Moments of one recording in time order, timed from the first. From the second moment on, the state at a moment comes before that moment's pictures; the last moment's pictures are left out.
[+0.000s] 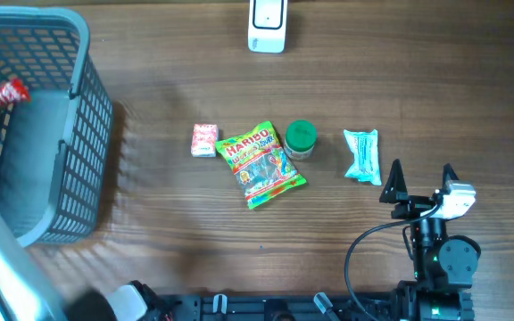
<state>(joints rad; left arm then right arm) 0.56 1.43 1.75 -1.13 0.00 -1.32 -0.07 0.01 0.01 0.00 -0.02 0.14</state>
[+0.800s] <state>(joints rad) -0.70 1.95 1.64 -0.50 -0.02 -0.74 -0.07 0.01 0.01 0.00 -0.02 0.14</state>
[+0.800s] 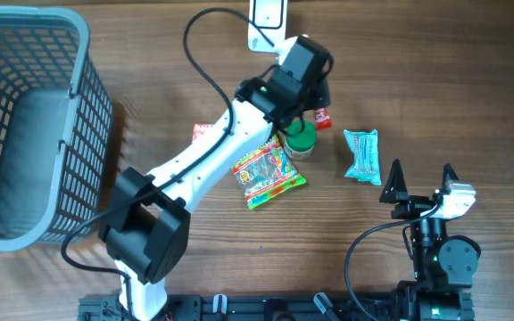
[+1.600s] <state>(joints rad) -0.82 1.97 1.70 -0.54 -0.02 -0.50 -0.07 0.01 0.01 0.00 -0.02 0.14</state>
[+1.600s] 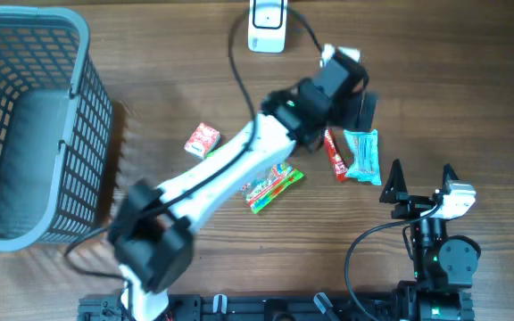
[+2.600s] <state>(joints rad) 0.06 0.65 1.32 -0.44 0.09 -0.03 -0.07 0.01 0.01 0.10 -0.23 0.47</state>
